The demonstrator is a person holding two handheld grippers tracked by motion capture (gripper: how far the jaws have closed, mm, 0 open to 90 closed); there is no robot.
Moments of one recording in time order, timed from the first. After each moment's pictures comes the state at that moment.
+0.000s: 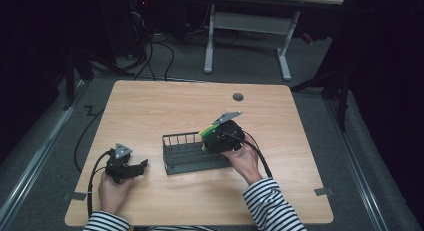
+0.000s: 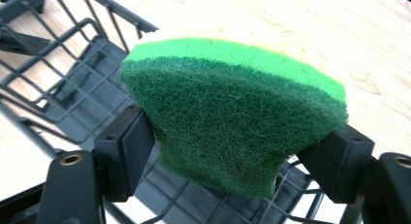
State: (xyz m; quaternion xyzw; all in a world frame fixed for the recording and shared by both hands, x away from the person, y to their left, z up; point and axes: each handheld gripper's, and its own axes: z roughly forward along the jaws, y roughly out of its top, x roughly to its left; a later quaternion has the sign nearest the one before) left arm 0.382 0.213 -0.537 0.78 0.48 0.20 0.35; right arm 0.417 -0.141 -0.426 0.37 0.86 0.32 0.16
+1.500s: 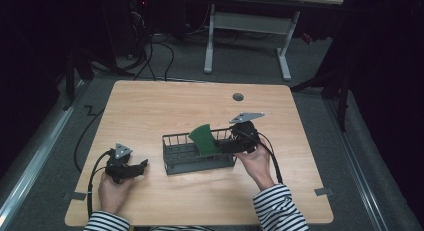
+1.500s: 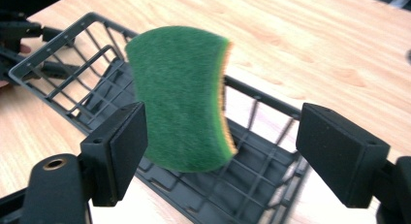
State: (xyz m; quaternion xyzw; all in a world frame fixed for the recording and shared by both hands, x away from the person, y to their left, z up) left arm 0.382 0.213 -0.537 0.78 0.48 0.20 0.35; right arm 0.400 -0.180 -0.410 0.40 0.82 0.38 0.15
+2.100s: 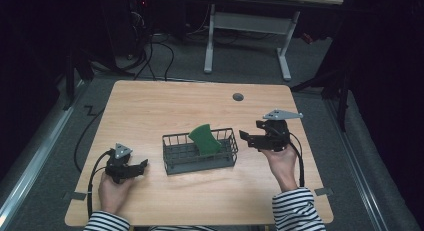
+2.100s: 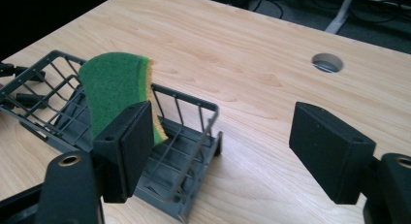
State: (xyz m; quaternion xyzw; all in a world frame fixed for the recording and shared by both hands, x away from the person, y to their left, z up) left arm 0.382 0.213 -0.537 0.78 0.48 0.20 0.35; right arm 0.382 -0.249 -0.385 0.45 0.77 0.41 0.20
